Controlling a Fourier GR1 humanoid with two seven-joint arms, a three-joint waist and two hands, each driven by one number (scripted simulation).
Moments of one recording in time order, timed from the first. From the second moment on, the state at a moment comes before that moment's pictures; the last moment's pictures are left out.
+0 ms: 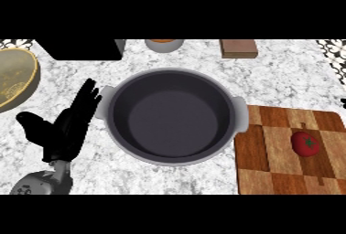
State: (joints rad) left arm -0.13 0.28 -0.19 -1.68 0.25 0.27 0.27; right arm -0.09 -1.14 0.06 -1.42 0.29 0.50 -0.57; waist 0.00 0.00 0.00
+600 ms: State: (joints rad) left arm -0.14 0.24 -0.16 -1.68 0.20 0.23 0.30; right arm -0.07 -0.98 0.02 -1.45 0.45 0.51 -0.52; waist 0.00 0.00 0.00
